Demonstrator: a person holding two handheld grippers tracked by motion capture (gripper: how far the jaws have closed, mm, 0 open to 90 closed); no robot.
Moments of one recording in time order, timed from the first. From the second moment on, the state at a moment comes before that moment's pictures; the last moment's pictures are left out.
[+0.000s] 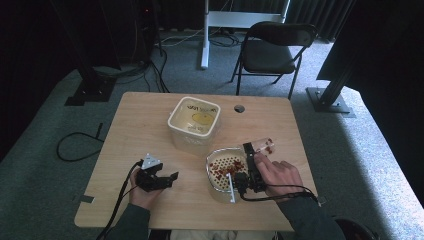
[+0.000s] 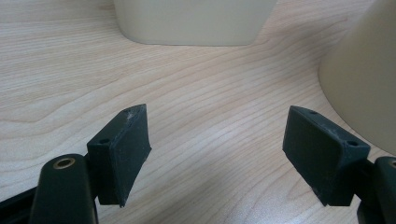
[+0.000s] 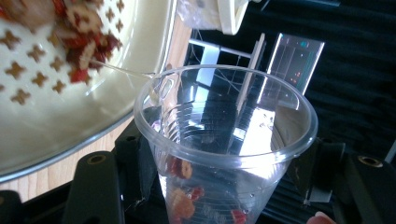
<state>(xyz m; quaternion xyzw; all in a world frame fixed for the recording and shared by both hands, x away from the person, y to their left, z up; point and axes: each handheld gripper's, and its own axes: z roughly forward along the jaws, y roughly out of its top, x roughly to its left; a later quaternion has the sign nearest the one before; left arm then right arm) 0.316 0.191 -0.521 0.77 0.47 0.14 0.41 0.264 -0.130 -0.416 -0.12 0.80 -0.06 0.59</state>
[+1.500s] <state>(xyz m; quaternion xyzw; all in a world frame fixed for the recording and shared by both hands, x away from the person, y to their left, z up) 0.317 0.190 -0.522 0.77 0.47 0.14 0.41 0.258 -0.122 -0.414 -0.13 0.79 -0.04 0.60</state>
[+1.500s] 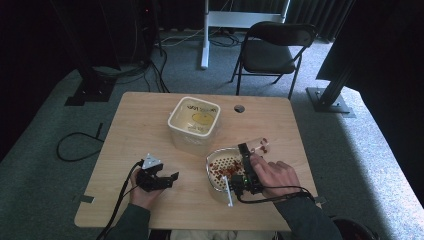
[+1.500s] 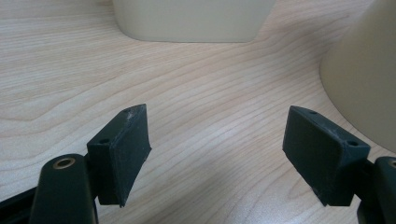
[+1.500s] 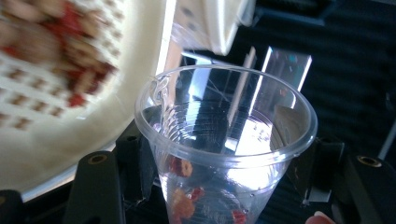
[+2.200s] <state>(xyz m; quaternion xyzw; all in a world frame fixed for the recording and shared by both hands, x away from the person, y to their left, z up) 0.317 0.189 -0.522 0.78 0.46 0.14 0.40 0.256 -0.122 -0.418 -0.15 0.79 -0.05 0.60</state>
